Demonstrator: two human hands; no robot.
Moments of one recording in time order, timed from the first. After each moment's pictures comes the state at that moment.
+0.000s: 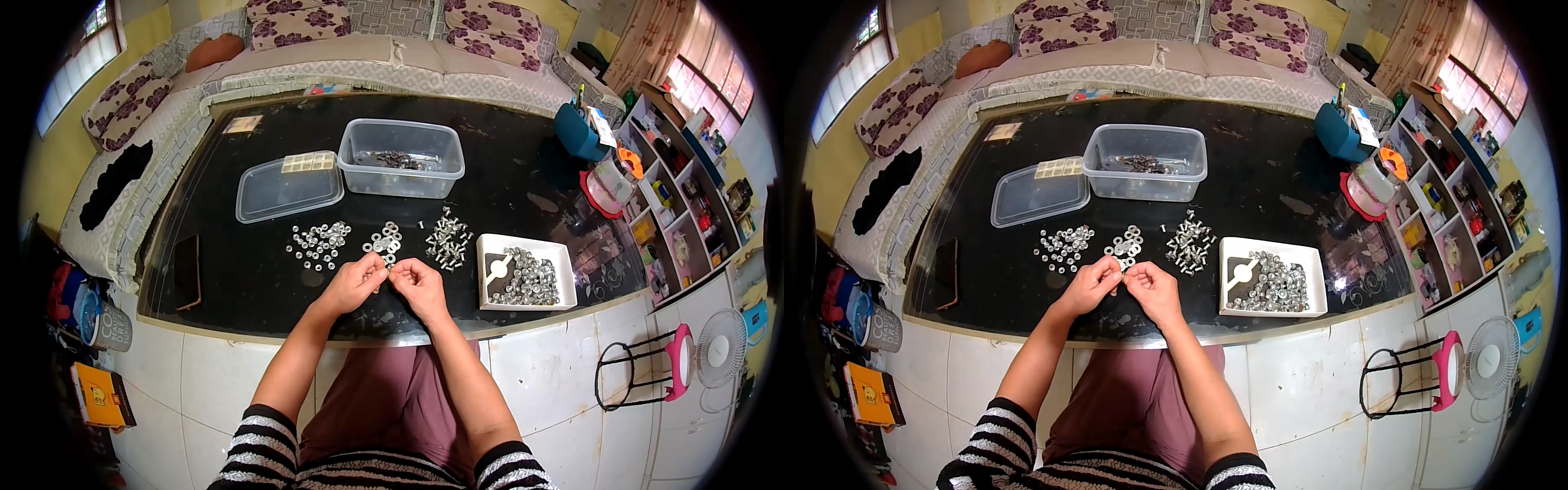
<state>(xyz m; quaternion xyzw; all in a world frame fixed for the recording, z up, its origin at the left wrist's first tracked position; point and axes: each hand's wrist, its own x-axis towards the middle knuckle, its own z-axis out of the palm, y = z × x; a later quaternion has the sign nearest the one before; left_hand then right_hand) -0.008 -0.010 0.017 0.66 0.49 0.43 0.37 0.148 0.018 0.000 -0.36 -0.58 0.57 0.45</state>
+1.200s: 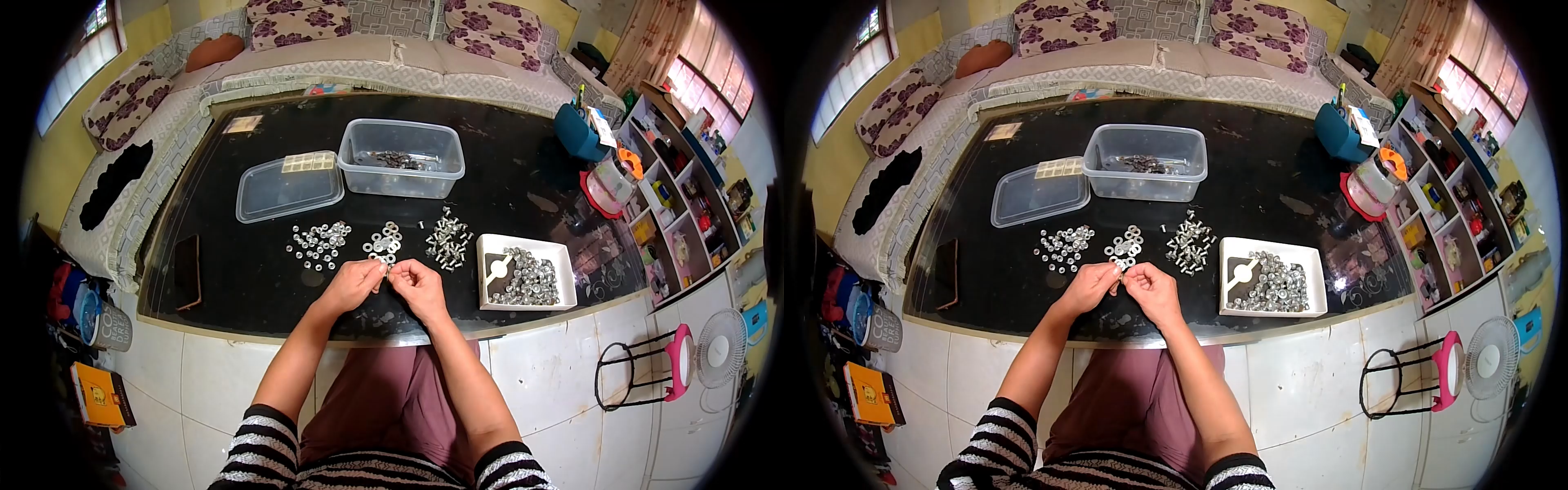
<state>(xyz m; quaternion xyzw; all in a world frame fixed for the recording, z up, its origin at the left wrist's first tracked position) -0.007 -0.006 0.012 0.68 0.48 0.43 0.35 0.148 0.017 0.001 -0.36 -0.60 0.56 0.45</state>
